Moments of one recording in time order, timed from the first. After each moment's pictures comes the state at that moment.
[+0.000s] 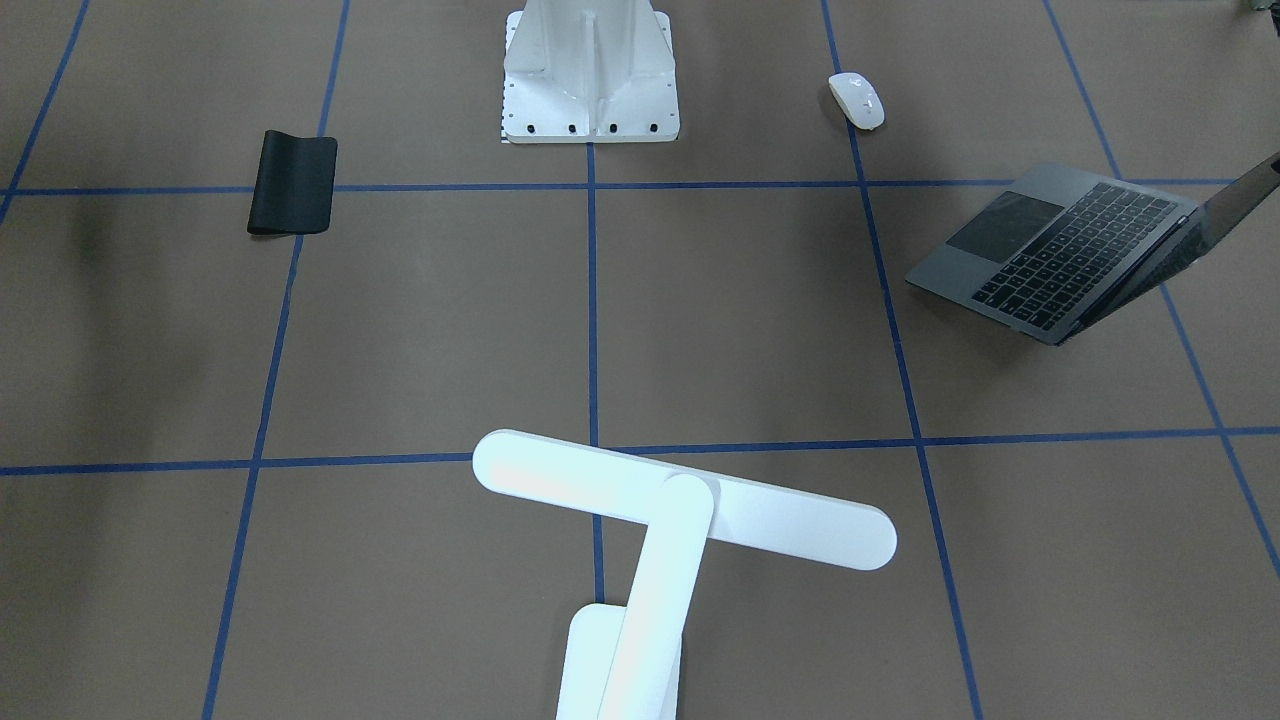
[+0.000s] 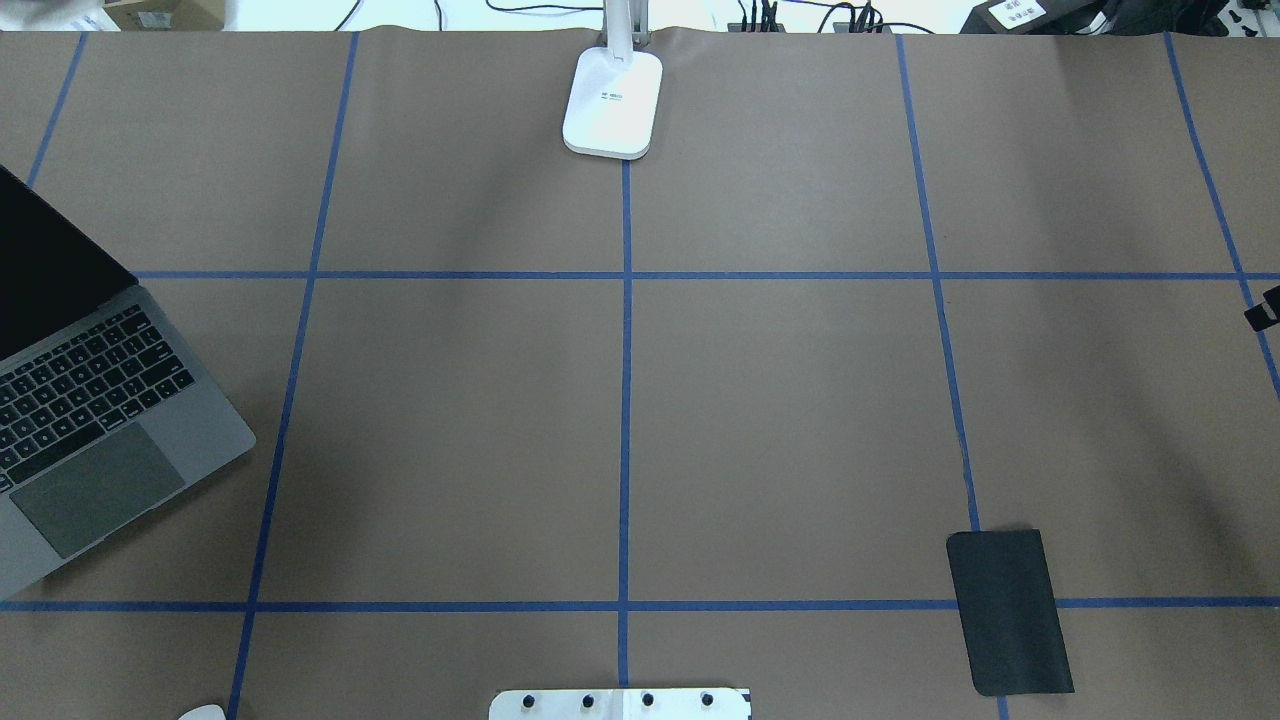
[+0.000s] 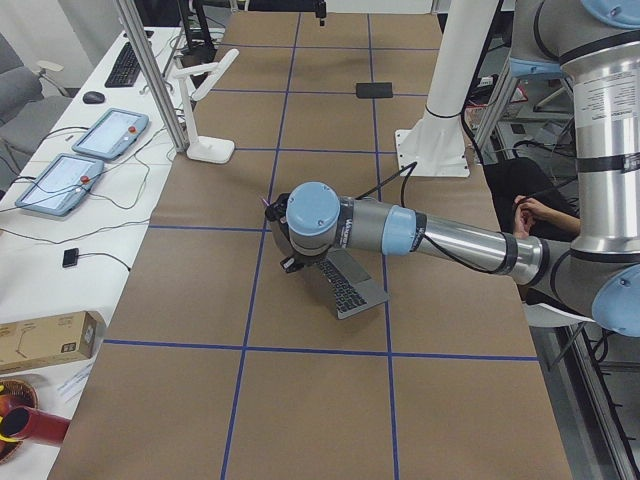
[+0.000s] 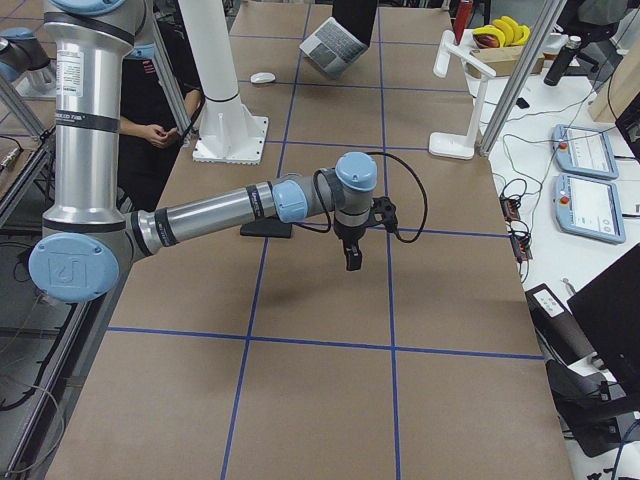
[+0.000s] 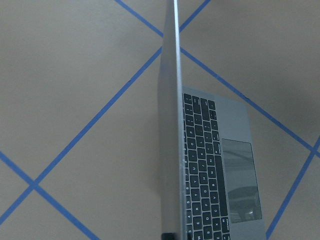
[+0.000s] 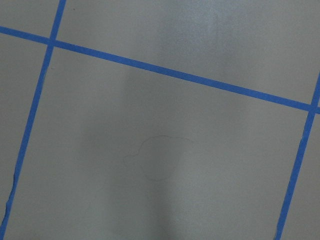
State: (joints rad) left arm -1.57 -1.42 -1.97 -1.48 -2.66 0.82; right arm 1.30 -1.66 1.95 -1.58 2.34 0.14
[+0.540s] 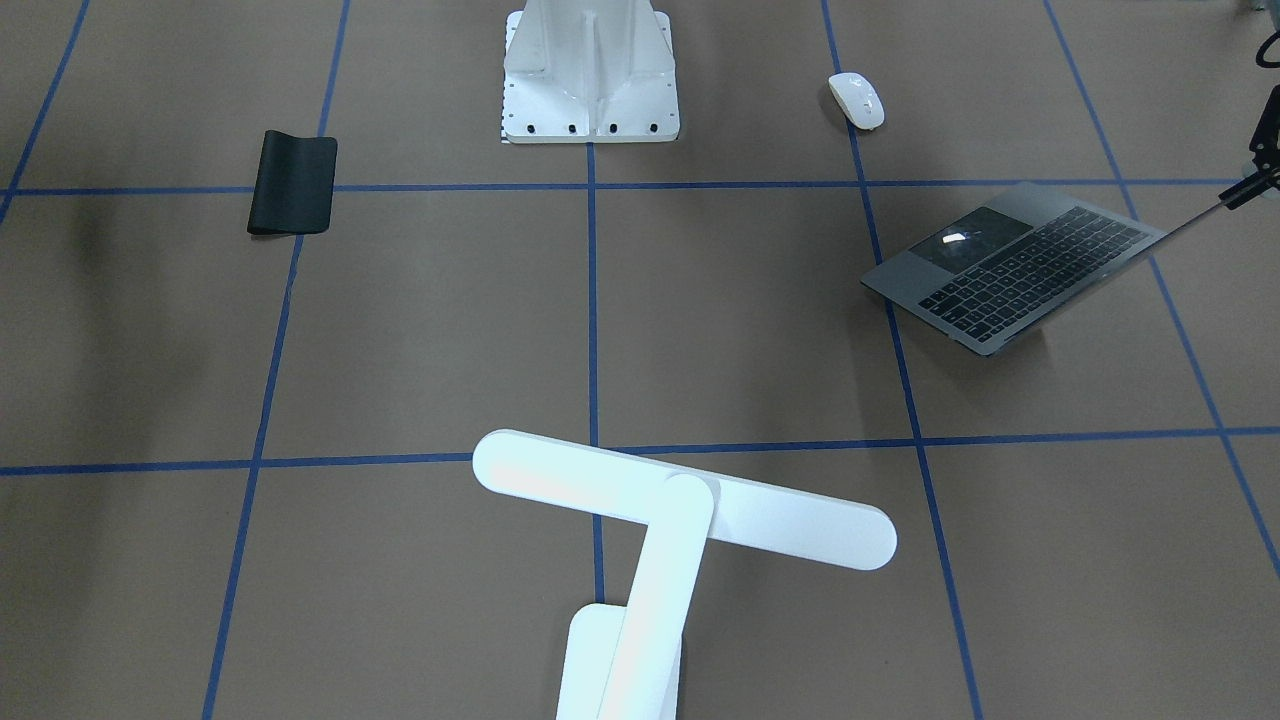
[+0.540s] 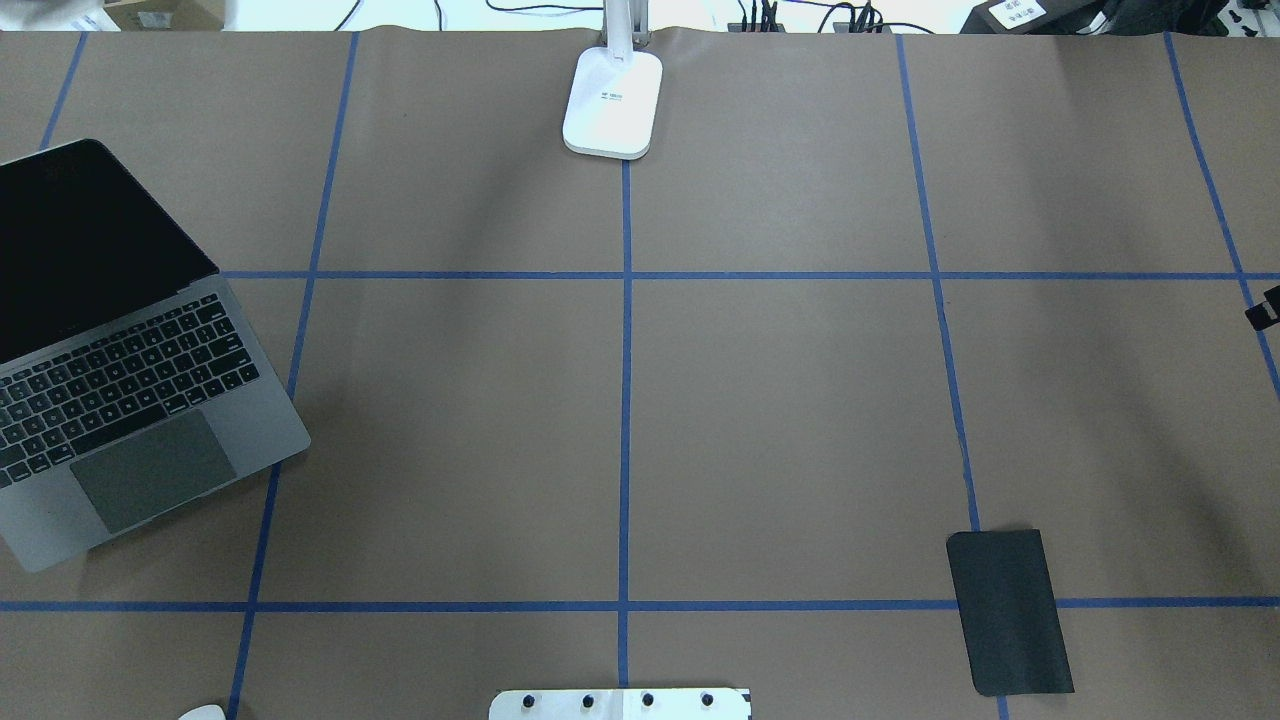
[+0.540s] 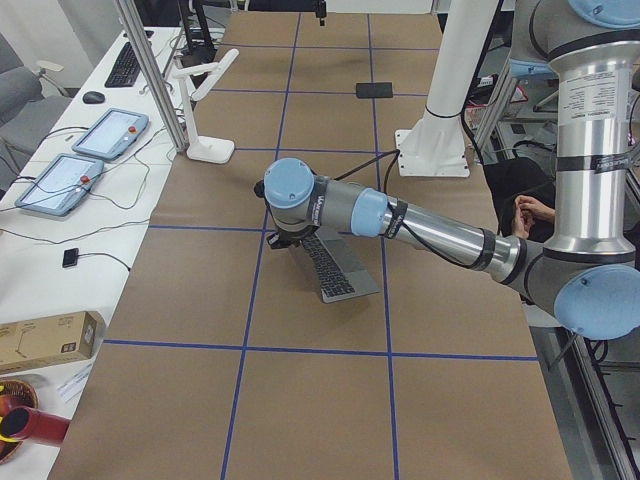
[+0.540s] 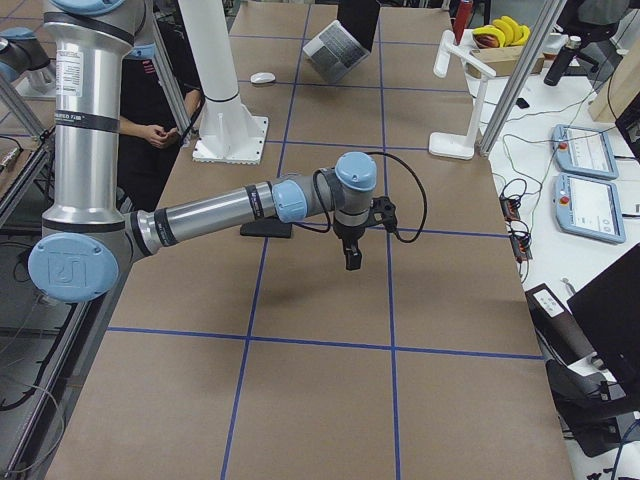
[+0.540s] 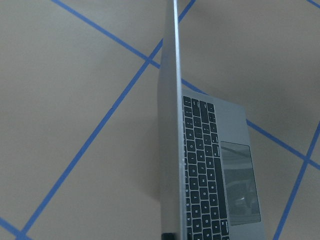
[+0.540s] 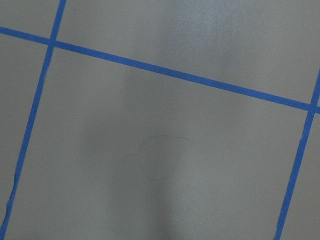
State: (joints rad) left arm -1.46 -1.56 -1.96 -1.48 -2.66 0.82; right arm 1.30 -1.66 1.96 -1.58 2.34 0.14
